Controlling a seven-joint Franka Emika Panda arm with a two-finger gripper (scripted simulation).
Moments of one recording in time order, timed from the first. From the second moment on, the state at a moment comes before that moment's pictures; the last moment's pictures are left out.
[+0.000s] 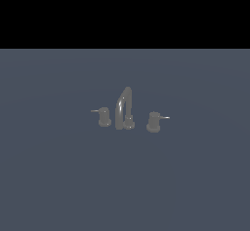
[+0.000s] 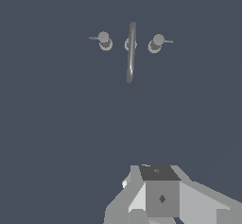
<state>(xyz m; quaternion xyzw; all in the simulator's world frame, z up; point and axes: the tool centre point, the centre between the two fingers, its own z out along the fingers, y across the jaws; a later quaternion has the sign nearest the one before) -0.247 0.026 0.440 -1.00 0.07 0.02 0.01</state>
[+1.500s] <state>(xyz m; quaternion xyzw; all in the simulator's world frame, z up) -0.152 0.125 0.294 -0.93 0.37 0.02 0.01</state>
